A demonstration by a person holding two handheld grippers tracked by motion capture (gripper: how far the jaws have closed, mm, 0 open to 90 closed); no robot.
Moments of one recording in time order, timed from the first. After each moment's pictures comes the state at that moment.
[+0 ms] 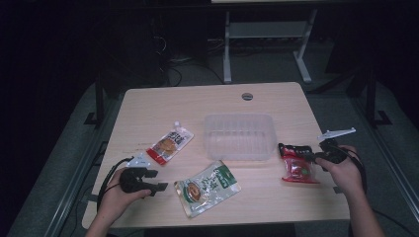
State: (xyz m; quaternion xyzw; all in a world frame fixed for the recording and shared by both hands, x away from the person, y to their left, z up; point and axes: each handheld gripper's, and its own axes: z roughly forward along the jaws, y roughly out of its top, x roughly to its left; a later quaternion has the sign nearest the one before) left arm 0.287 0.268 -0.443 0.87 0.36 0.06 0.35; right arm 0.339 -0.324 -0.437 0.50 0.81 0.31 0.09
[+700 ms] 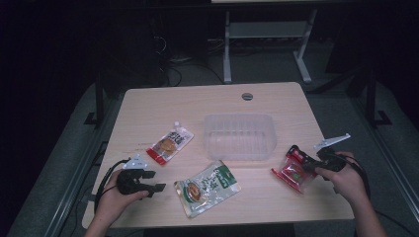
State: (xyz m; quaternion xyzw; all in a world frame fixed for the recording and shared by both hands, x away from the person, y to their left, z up) left arm 0.282 0.272 -0.442 0.86 0.36 0.06 0.35; right arm 0.319 -0.315 -0.439 0.45 0.84 0.28 0.05
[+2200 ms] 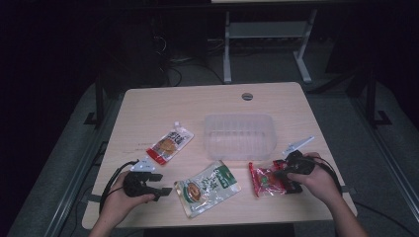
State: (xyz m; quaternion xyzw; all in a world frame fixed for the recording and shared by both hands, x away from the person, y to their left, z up) left arm 0.277 0.252 -0.441 0.87 0.33 0.04 0.35; right arm 0.321 -0.234 -0.442 0.36 0.89 0.29 -0.01
